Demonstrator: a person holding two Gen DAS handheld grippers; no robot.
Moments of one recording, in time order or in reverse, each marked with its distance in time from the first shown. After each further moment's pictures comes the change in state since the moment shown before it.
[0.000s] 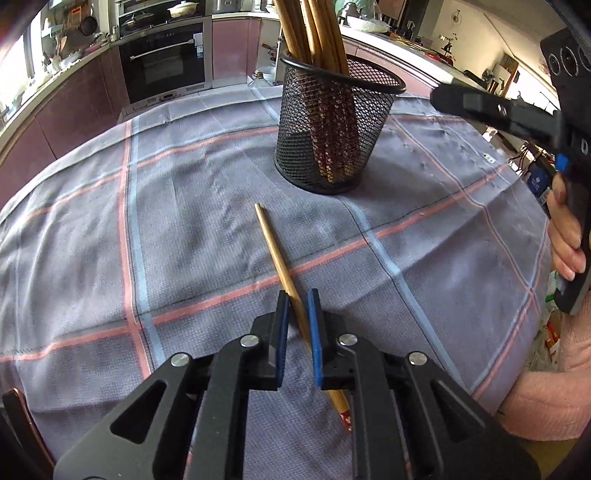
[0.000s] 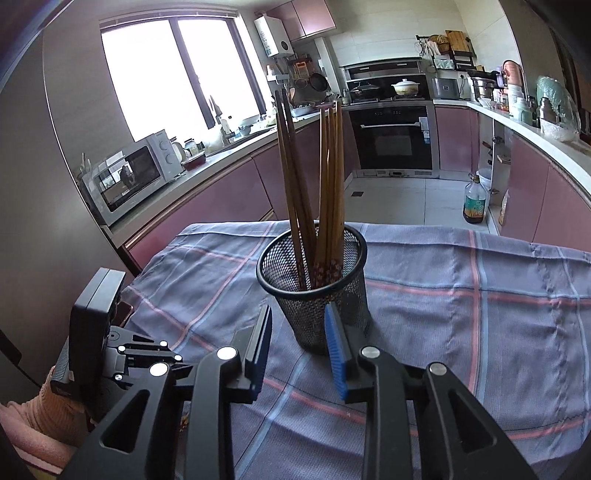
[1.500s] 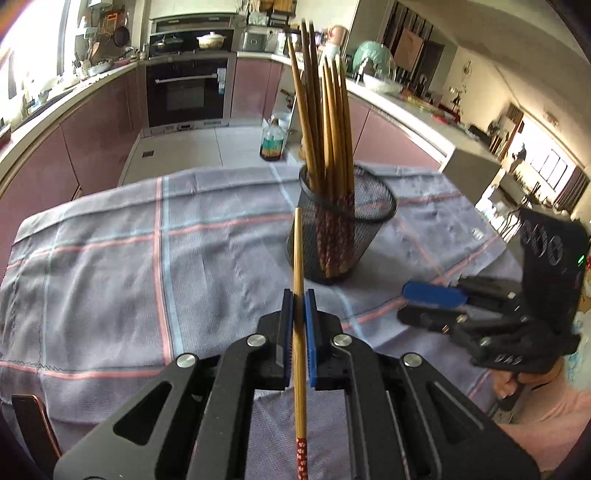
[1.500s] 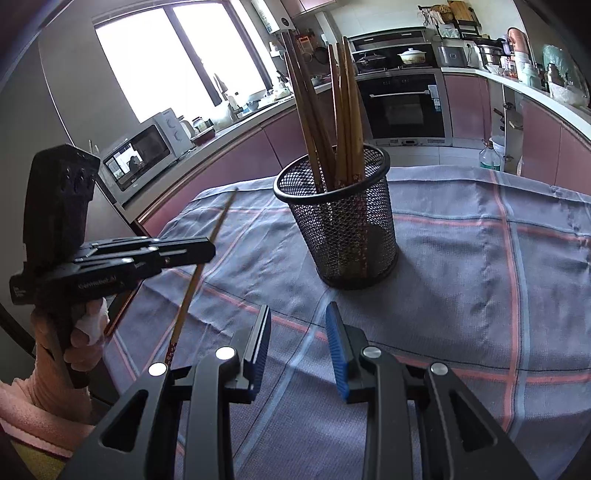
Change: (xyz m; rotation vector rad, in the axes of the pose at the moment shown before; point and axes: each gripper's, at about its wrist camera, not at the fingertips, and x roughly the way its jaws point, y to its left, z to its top) left arm -0.071 0.010 0.039 -0.114 -0.215 -0.025; right arm 0.014 0.008 -0.045 0.042 0.095 0.073
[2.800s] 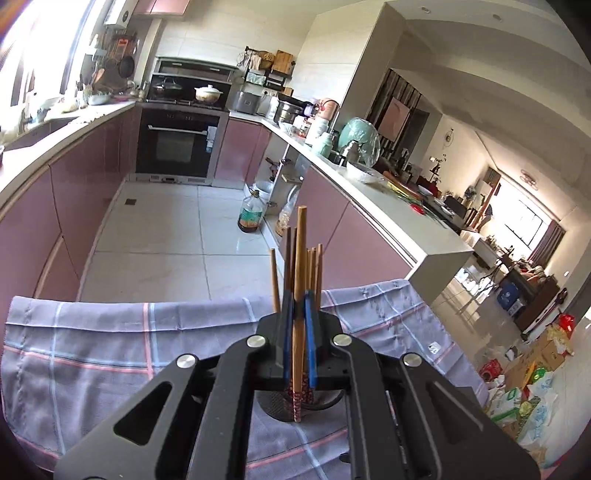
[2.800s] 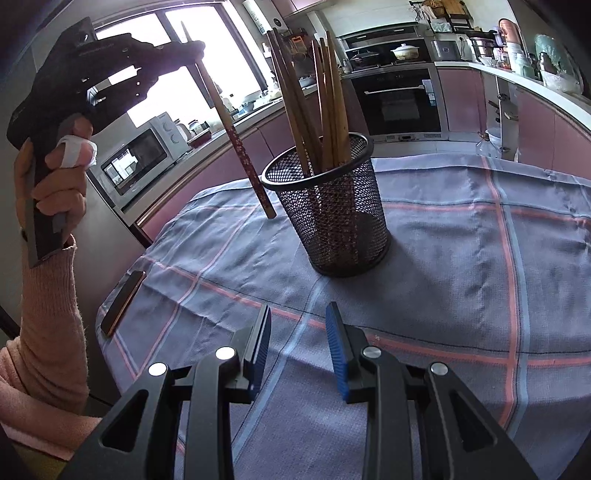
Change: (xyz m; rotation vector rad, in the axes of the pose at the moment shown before) left arm -0.053 -0.006 0.143 -0.082 -0.224 -0.126; right arm -0.003 -0.009 -0.010 0.034 0.002 0.008
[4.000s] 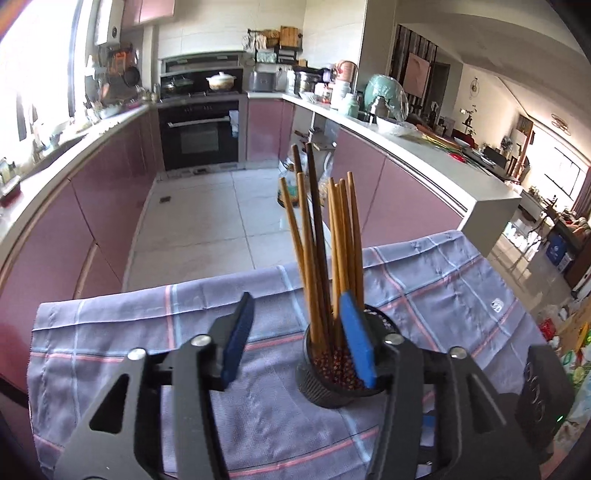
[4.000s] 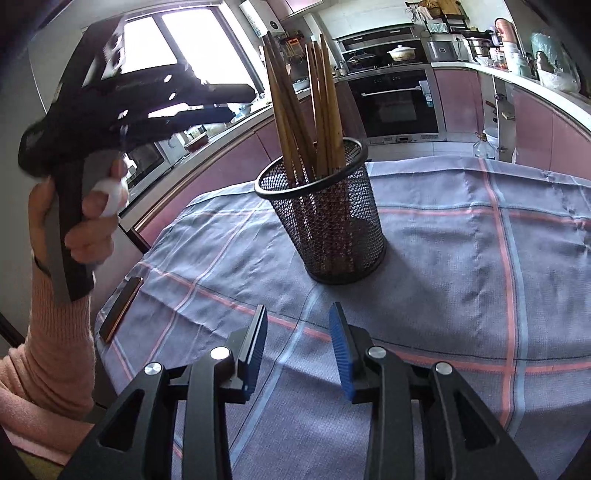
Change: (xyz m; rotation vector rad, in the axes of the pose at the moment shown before) left arm 0.062 -0.005 -0.043 0.158 0.087 0.238; right arm 0.000 -0.004 0.005 0.013 -0.018 -0.005
